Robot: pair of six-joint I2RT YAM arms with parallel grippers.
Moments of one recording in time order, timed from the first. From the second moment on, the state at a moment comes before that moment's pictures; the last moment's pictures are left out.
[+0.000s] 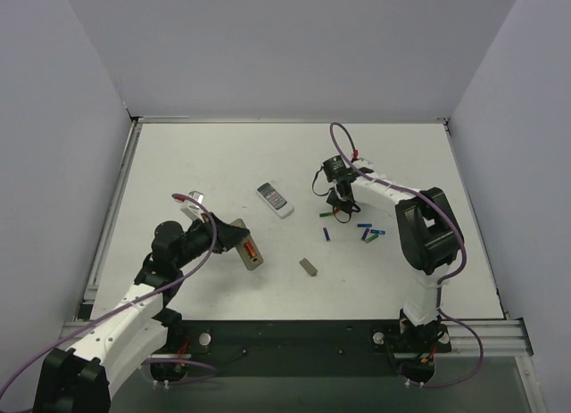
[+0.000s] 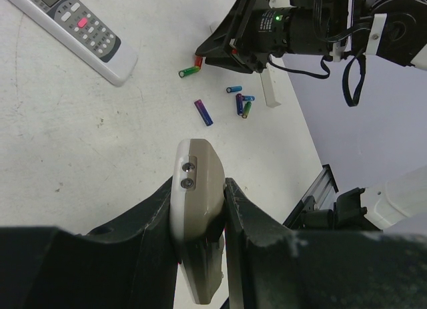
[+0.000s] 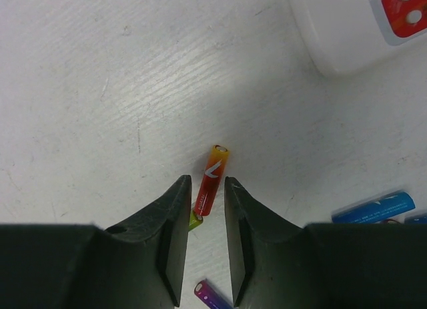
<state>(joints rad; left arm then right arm) -0.34 0.78 0.27 0.33 0.45 -0.81 0.47 1.89 1.22 -0.48 0.40 0.90</state>
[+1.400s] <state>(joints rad) -0.34 1.03 0.21 0.73 0.48 -1.14 0.89 1.47 1.37 -0.71 0.10 0.21</state>
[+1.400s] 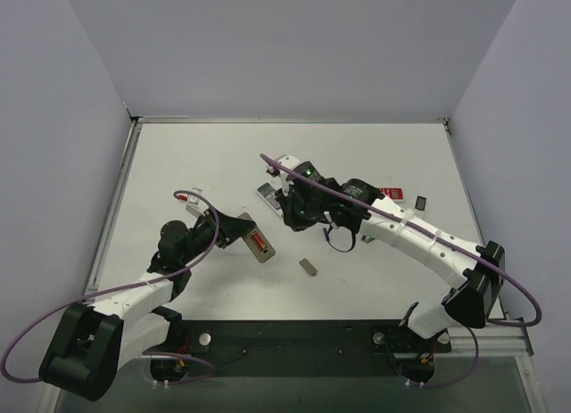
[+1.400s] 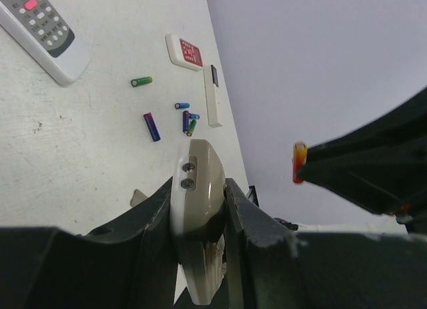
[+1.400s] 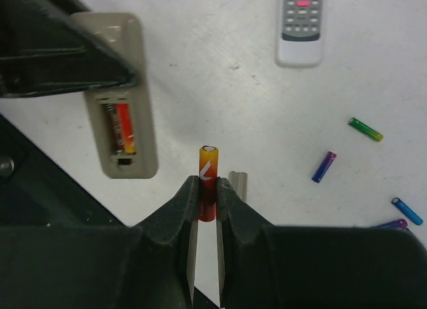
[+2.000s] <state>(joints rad) -0.41 1.07 0.21 0.83 0.41 -1.24 1.08 1.75 1.71 -1.00 0.00 0.15</state>
